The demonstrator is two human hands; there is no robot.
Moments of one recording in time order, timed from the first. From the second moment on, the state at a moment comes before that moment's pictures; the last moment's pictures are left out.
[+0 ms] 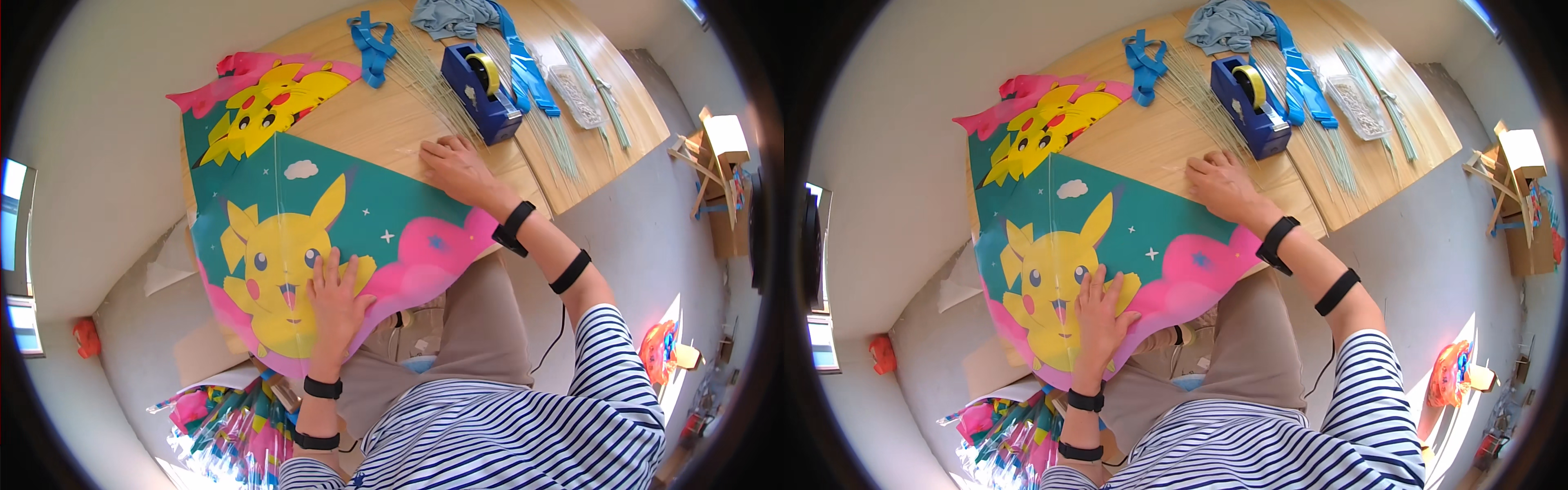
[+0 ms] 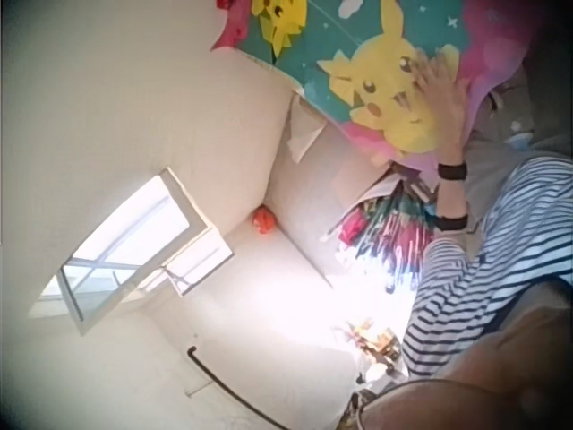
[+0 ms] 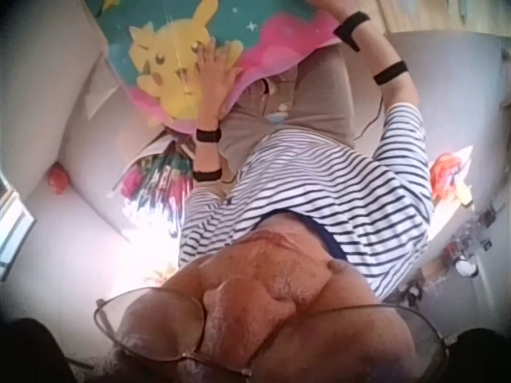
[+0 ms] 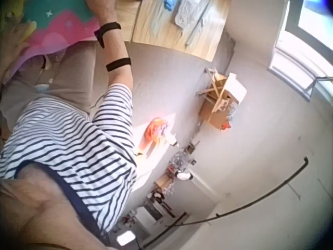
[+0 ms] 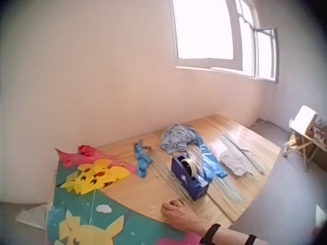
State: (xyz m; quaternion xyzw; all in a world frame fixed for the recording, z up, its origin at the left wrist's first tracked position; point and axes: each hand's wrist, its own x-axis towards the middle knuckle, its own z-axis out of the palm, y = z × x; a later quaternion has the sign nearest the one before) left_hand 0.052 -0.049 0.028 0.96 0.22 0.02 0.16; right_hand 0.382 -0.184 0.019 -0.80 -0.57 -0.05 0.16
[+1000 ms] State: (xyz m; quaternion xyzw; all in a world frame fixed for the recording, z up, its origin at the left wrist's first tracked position) left_hand 0.055 -0.037 0.021 0.97 0.18 0.02 0.18; right_hand 0.305 -0.337 0.016 -0.86 -0.47 -0.11 0.19
